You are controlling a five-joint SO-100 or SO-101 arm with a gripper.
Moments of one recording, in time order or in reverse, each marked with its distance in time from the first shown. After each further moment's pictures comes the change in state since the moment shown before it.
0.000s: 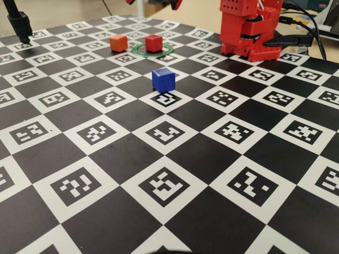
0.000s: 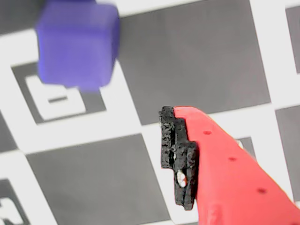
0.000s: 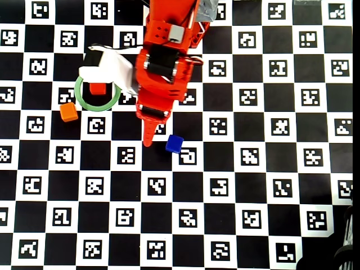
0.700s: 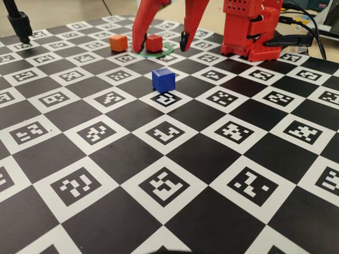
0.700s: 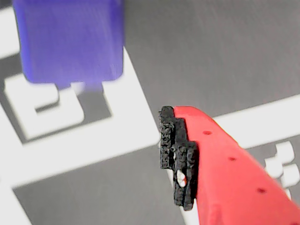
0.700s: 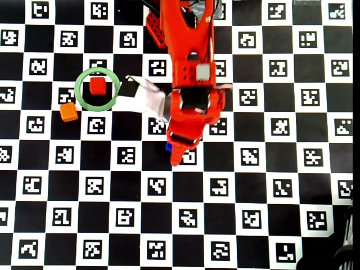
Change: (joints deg) arm -6.6 -18.5 3.3 -15.5 9.1
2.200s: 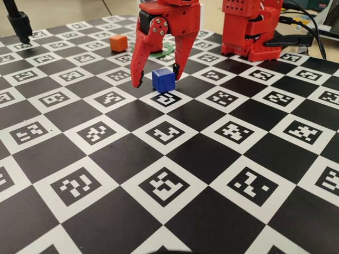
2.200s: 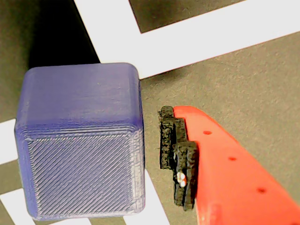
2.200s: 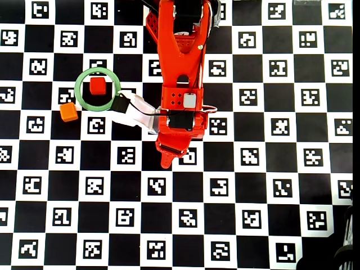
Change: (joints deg) arm 2.3 -7.1 4.7 -12.0 -2.7
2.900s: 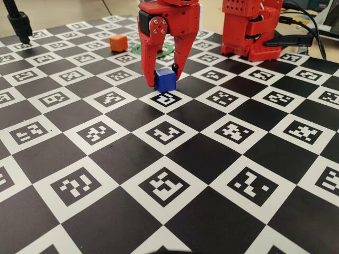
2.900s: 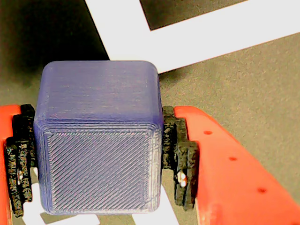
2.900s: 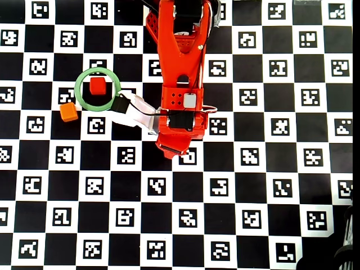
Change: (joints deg) arm 0.0 -0.2 0.0 -0.7 0.0
